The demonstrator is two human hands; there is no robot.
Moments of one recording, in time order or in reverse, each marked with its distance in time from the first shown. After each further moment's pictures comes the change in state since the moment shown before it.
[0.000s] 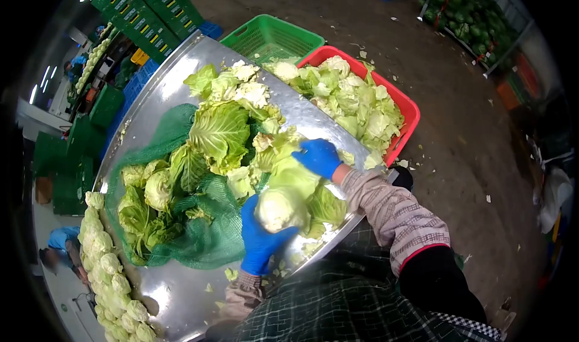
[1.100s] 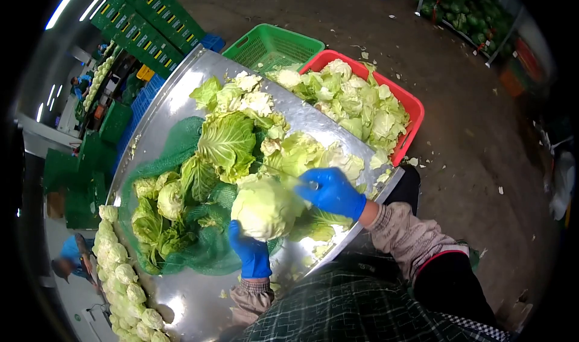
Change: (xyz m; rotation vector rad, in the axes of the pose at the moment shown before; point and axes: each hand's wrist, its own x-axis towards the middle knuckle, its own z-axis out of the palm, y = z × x) left_hand 0.010 0.019 -0.023 -1.378 0.270 -0.384; right_hand -0.076 -0.058 -0.052 0.600 -0.042 -0.042
